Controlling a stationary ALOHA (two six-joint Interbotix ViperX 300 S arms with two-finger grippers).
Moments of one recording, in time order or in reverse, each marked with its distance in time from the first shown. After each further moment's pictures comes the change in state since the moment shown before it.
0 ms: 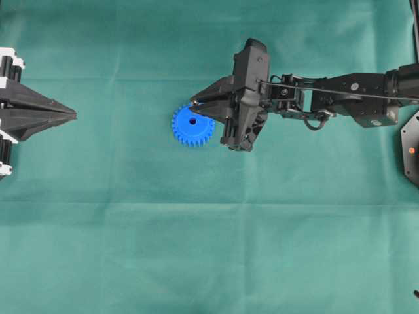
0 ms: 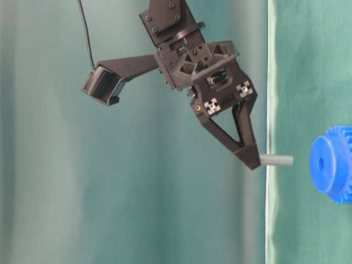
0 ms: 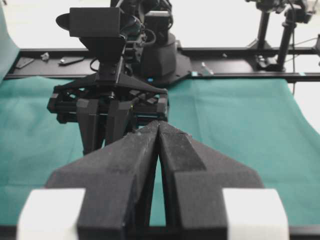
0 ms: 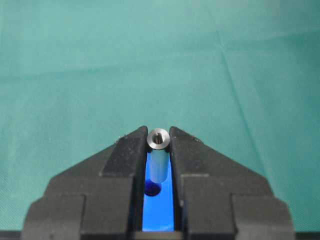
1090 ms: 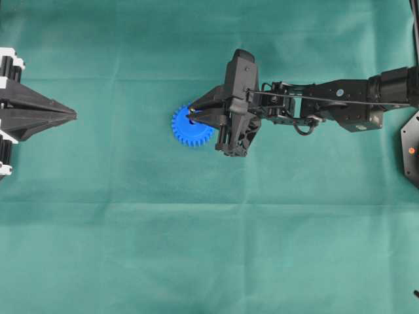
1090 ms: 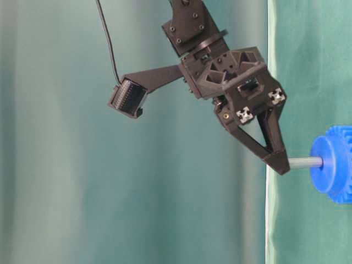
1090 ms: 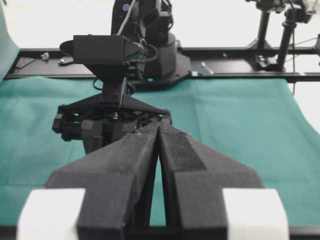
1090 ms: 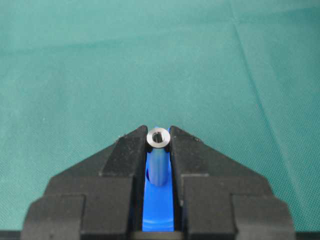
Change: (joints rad) left arm 0.000 0.000 0.000 0.002 -0.002 0.000; right arm 0.009 0.074 -0.017 0.002 -0.002 0.000
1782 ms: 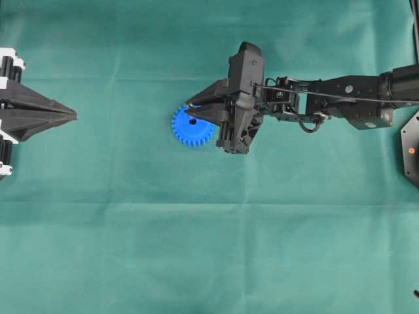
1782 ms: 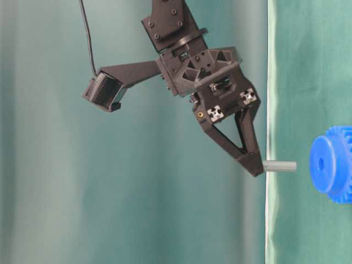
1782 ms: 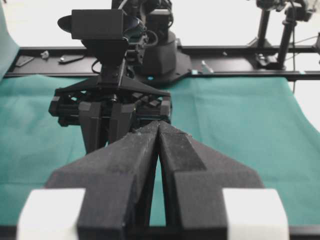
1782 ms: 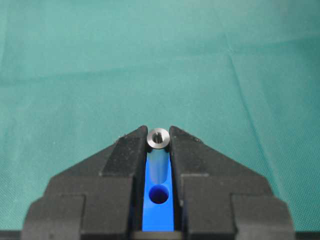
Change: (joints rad) left arm 0.000 0.000 0.000 0.000 0.006 0.000; right arm 0.000 -0.055 0.002 0.000 0.000 -0.002
